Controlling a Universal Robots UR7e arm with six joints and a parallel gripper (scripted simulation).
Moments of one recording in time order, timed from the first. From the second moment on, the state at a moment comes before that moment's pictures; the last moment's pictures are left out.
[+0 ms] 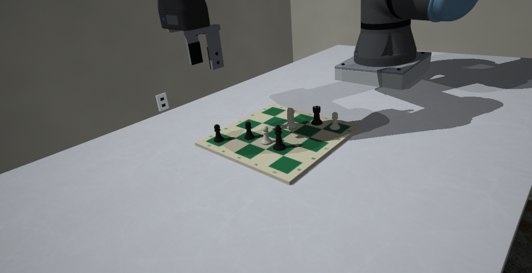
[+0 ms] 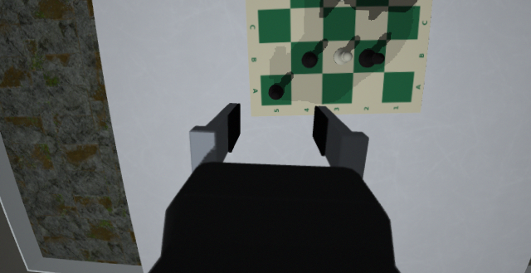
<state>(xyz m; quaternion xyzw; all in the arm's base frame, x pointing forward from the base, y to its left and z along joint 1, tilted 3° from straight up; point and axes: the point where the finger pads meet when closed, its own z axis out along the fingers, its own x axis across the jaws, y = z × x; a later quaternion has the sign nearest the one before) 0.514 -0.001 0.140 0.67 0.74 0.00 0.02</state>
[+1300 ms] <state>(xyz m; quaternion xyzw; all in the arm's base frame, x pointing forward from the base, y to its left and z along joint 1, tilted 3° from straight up) 0.514 -0.003 0.091 0.67 0.74 0.00 0.02</state>
